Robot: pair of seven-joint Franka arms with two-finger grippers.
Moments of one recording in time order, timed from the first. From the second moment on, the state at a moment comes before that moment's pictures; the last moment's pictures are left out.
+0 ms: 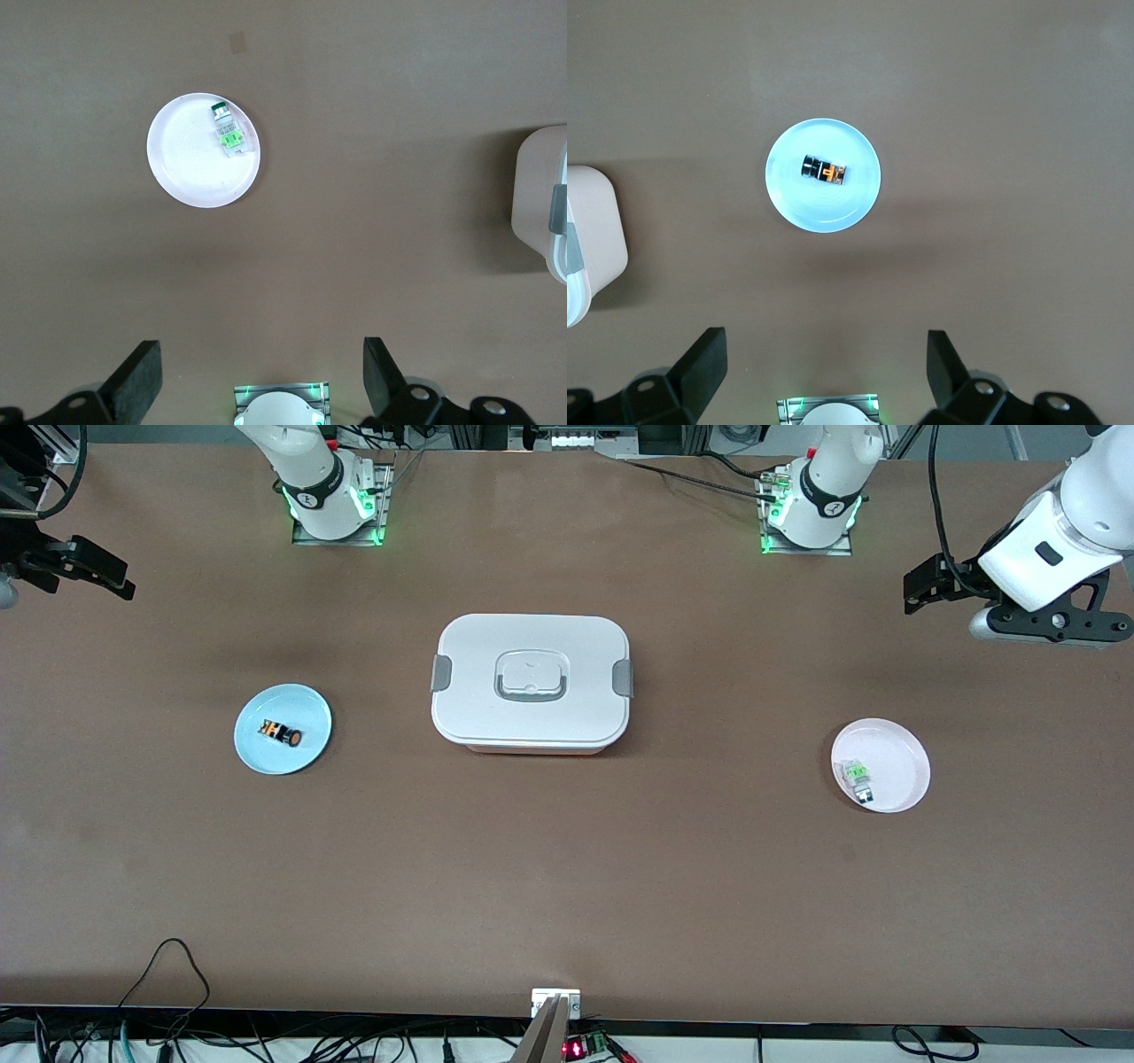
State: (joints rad) left arm -0.01 -0.01 -0.12 -1.57 0.01 1.40 -0.05; right arm -0.03 -0.15 -0.05 -1.78 -0.04 1.54 0.01
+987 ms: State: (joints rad) left arm -0.01 0.00 -0.12 -1.57 0.01 1.40 -0.05; right arm -0.03 -0.03 -0.04 -1.77 -0.04 1.55 0.01
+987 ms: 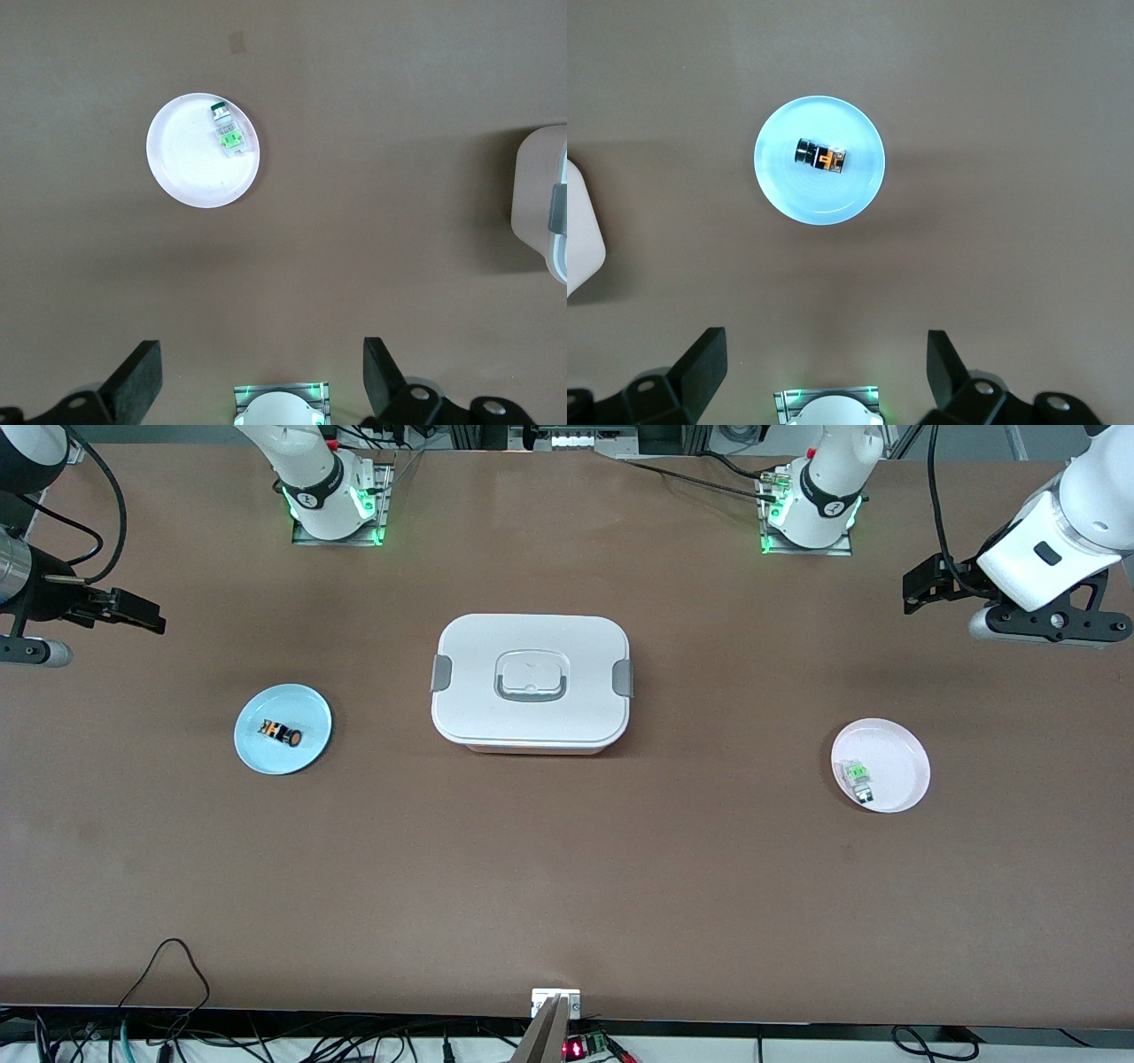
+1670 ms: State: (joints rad) left arm -0.01 0.00 -0.13 -1.57 0.01 1.40 -0.05; right arm -0.02 0.05 -0.04 -1.77 -0.04 1.62 0.01
